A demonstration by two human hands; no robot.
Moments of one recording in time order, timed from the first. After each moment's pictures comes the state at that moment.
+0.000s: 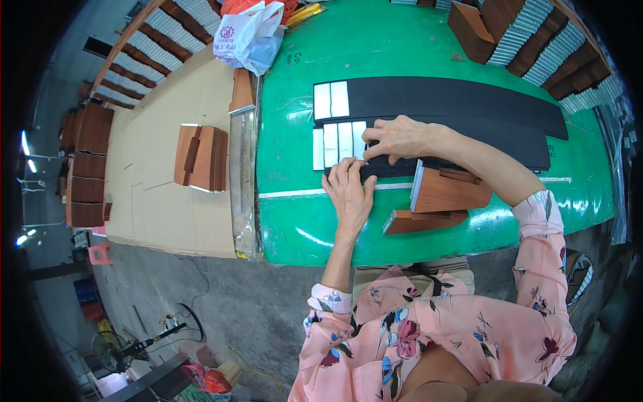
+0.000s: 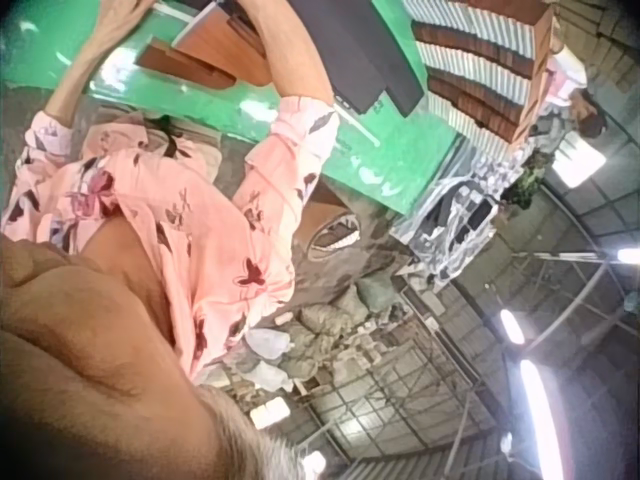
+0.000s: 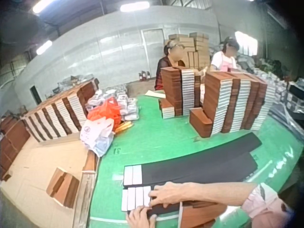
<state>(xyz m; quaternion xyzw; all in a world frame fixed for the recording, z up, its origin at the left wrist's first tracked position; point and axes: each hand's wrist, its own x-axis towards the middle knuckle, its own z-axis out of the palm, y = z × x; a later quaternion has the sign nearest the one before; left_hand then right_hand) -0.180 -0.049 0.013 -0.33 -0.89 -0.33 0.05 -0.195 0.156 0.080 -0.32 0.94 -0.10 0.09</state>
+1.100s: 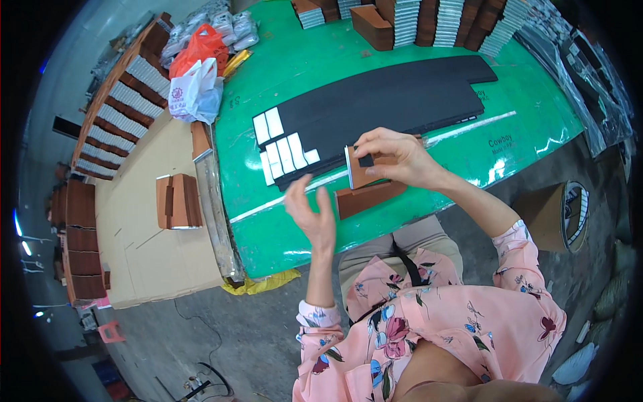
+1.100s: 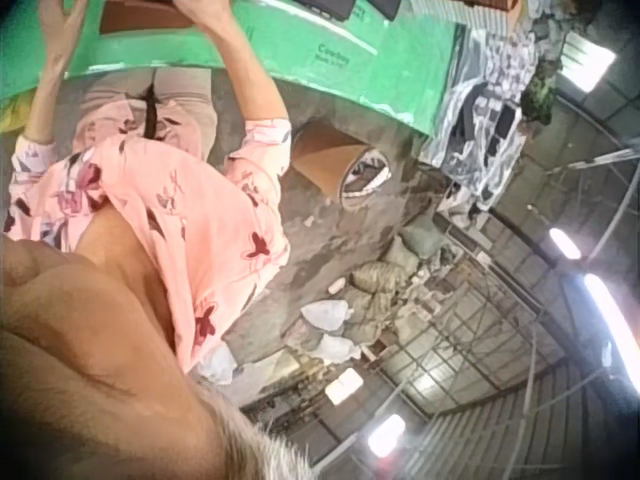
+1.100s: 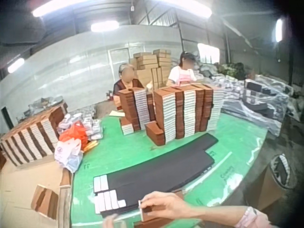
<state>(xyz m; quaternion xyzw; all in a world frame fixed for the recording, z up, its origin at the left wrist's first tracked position) -0.119 -0.060 0.064 -0.33 -0.78 -0.52 0.12 -0.017 0.125 0.137 0.02 0.81 -0.56 -0.19</state>
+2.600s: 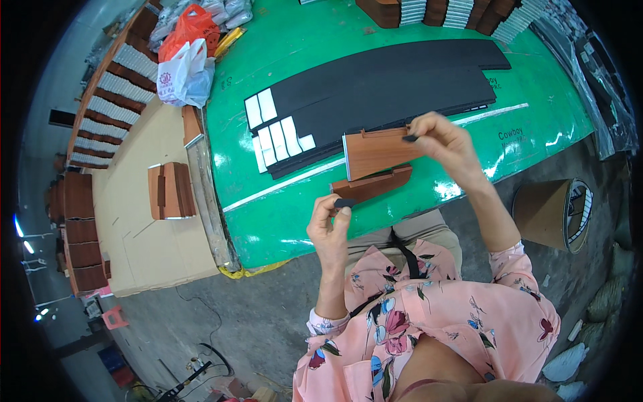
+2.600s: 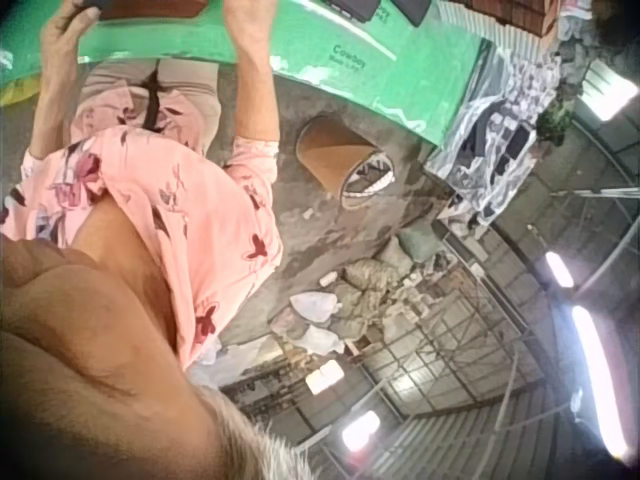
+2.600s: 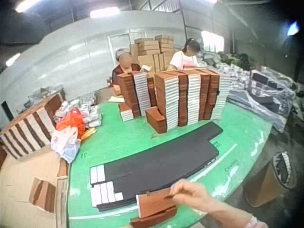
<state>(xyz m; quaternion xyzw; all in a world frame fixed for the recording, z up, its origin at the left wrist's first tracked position) -0.070 -0.072 0.080 -0.20 -0.65 -0.71 -0.19 0.026 0.147 0.132 0.12 0.69 -0.68 -0.24</state>
